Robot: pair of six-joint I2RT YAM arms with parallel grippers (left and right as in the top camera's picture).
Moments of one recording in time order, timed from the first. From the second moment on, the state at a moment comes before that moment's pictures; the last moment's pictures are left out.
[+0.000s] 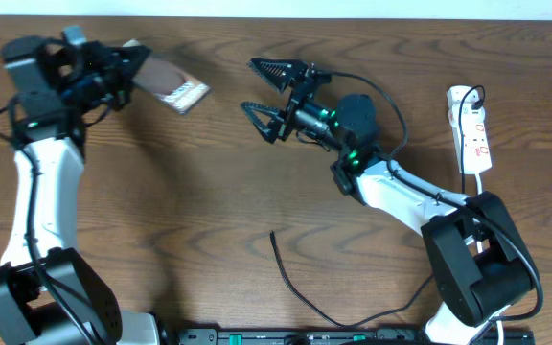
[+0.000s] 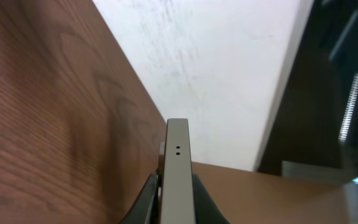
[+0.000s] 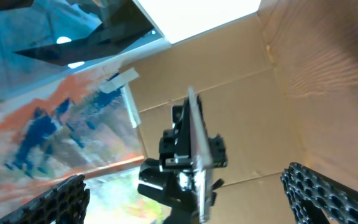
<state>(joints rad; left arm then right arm) 0.32 1.61 1.25 -0.09 0.91 -1.17 0.50 1.84 1.02 0.94 -0.57 1.95</state>
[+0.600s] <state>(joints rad) 0.50 1.61 1.25 0.00 1.41 -1.13 0.41 1.84 1.08 0.21 -0.71 1.29</state>
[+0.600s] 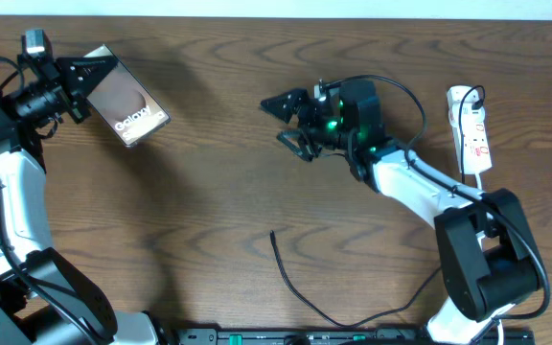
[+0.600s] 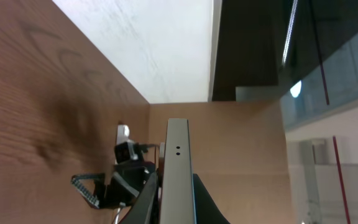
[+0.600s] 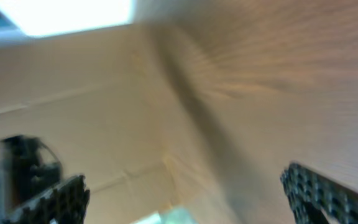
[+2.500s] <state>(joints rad) 0.50 1.61 1.25 0.00 1.47 -1.03 0.93 2.04 1.49 -1.09 -0.12 0.80</state>
